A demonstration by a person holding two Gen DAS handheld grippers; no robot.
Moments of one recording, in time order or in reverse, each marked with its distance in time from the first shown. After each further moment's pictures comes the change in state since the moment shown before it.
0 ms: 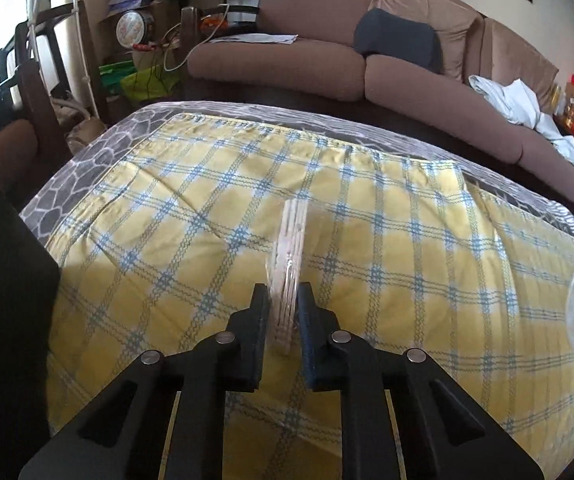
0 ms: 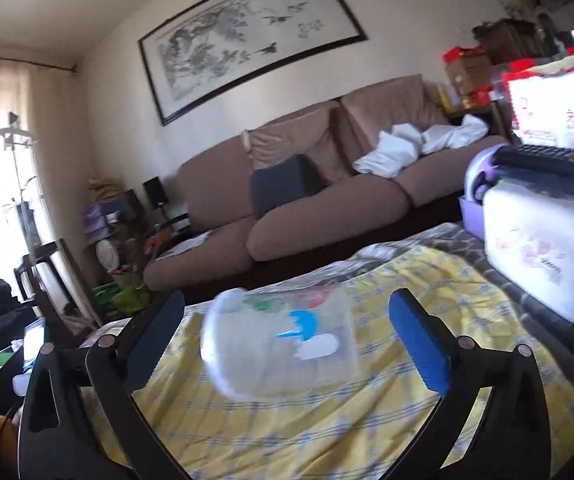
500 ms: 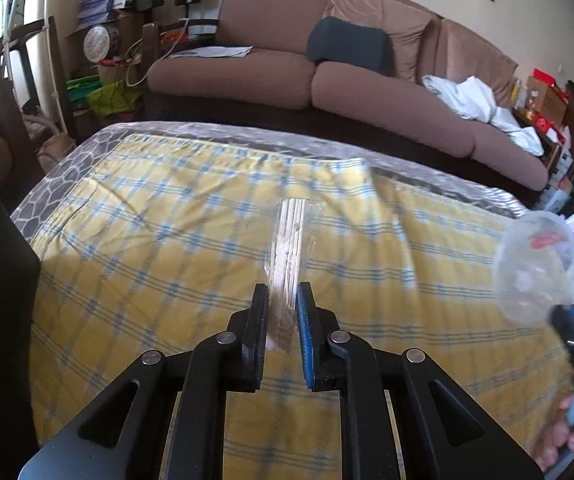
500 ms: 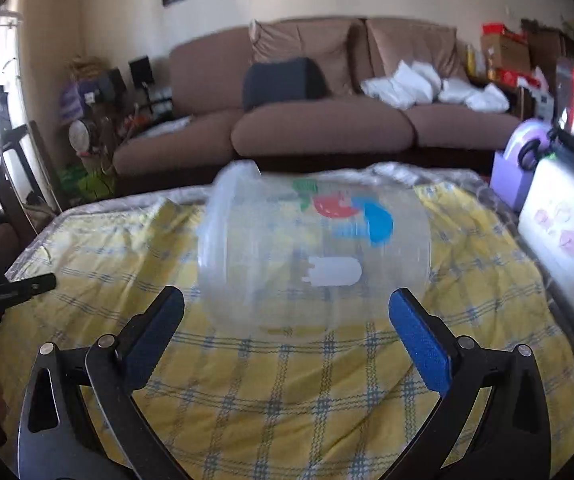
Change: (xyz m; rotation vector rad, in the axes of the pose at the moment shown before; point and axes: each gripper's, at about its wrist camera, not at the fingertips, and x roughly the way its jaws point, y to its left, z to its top) left arm -0.056 -0.048 -0.013 0.043 -0.030 -0.135; right arm 0.081 0.051 -0.030 -0.207 0.390 -0.113
